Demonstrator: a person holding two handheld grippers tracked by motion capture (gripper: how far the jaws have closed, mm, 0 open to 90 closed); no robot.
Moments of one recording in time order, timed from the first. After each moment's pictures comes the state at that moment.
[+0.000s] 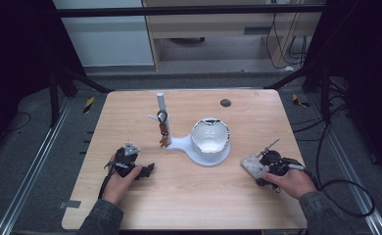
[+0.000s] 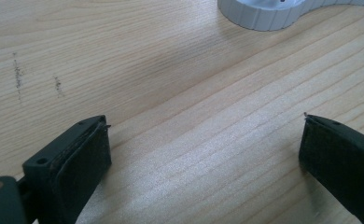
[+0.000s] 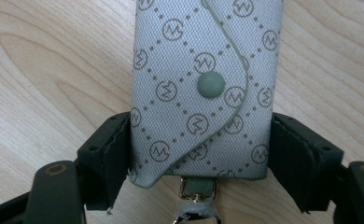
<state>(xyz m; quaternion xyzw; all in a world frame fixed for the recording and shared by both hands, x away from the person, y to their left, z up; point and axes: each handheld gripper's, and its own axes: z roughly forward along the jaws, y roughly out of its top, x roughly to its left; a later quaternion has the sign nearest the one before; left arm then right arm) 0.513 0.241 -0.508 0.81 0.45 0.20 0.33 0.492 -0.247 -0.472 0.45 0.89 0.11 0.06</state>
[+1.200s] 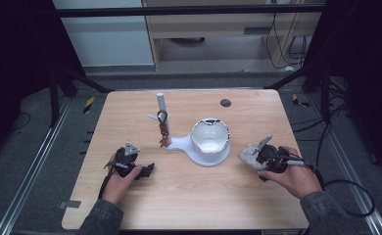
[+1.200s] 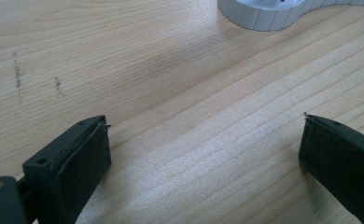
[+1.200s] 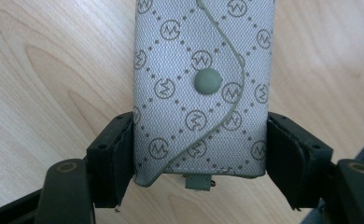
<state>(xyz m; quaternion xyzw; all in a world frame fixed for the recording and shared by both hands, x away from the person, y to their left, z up) 0.513 0.241 -0.508 0.81 0.45 0.20 0.33 0.480 -0.223 -0.420 0.33 0.92 0.09 0.19</state>
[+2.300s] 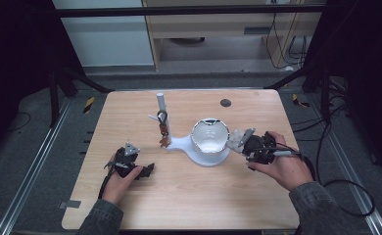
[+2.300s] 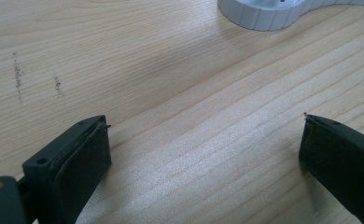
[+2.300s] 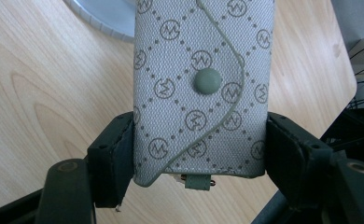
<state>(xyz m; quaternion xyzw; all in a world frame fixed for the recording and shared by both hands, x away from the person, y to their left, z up) 0.513 0.241 -0.508 0.81 0.45 0.20 0.33 0.484 -0.178 -0.375 0.25 0.92 0.08 0.27</state>
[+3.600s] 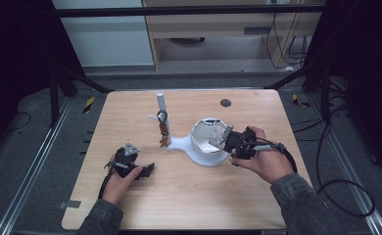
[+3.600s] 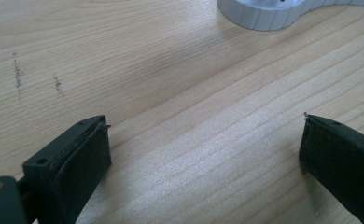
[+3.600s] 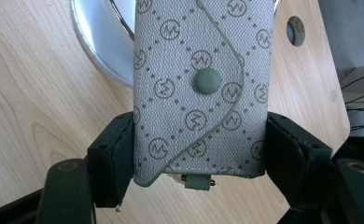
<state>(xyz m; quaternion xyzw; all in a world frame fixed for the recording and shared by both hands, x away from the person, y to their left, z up) 0.513 0.241 -0.508 0.81 0.45 0.20 0.33 0.497 -0.131 -0.373 0.21 0.93 0.09 0.28</state>
